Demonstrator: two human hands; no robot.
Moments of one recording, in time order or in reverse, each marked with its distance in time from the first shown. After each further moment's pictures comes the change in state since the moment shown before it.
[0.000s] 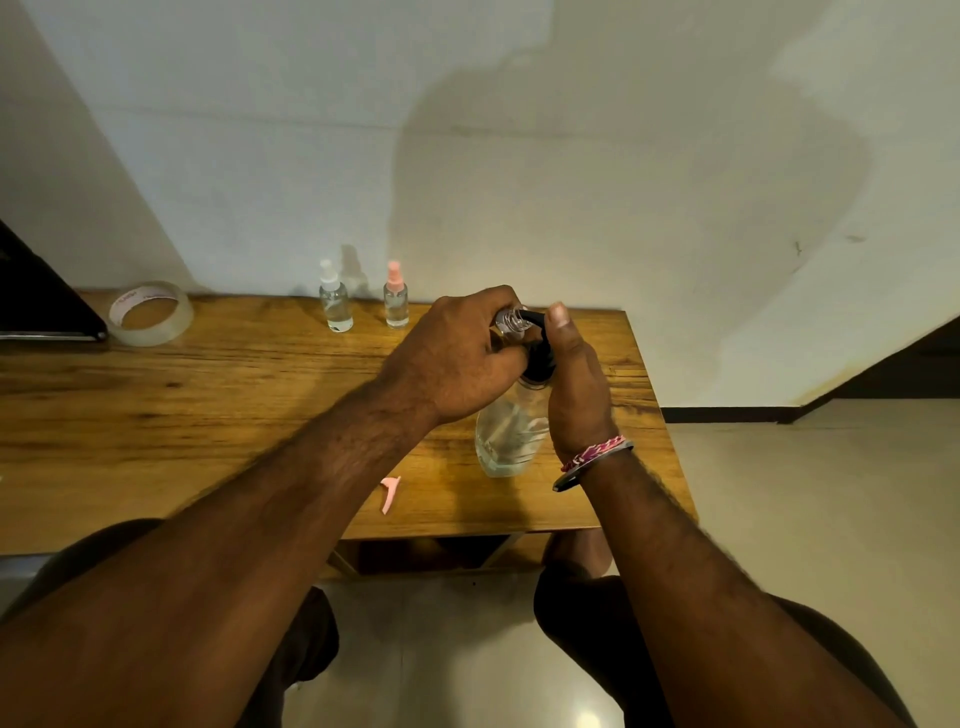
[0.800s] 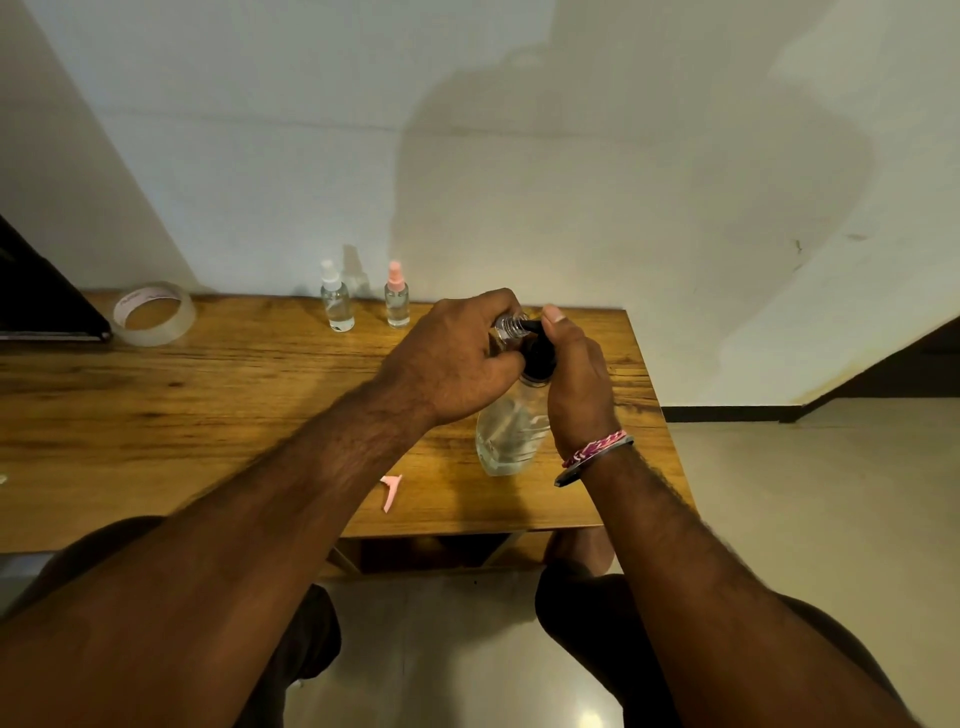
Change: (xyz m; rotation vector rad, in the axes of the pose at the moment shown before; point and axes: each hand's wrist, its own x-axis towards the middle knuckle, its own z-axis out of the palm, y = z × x) left_hand -0.001 -0.005 0.001 0.027 -0.020 -0.007; right_hand 0.004 0.004 -0.008 0.014 0.060 0.045
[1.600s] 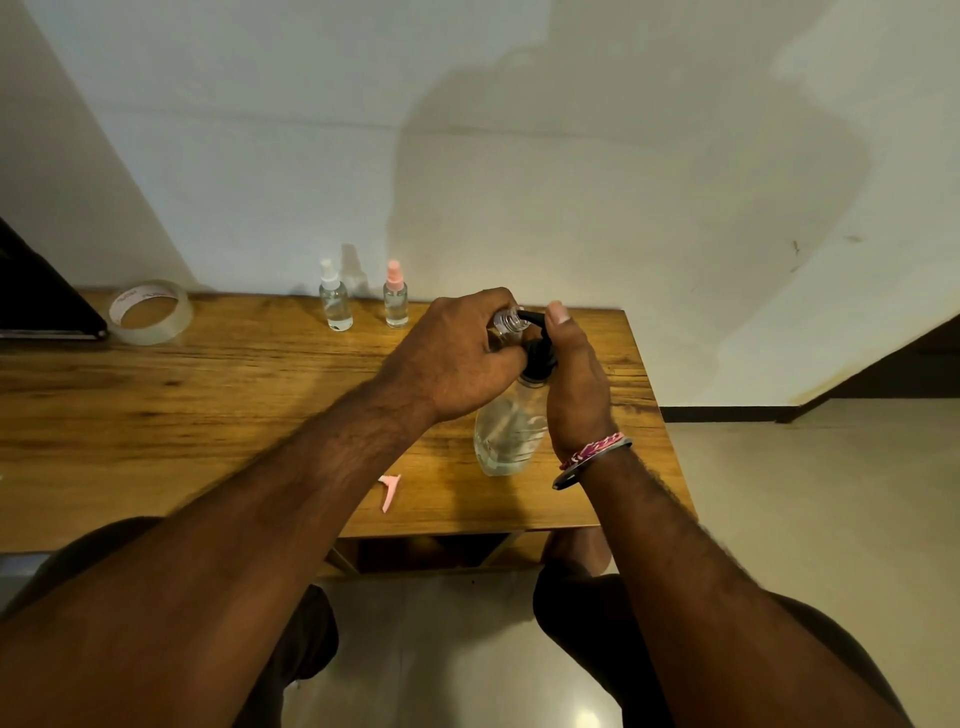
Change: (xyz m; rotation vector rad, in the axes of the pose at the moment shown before) left_hand 0.000 0.007 -0.002 -0.041 0.001 -0.044; right_hand -0.005 -0.005 0.008 -0.045 -0.010 0.021
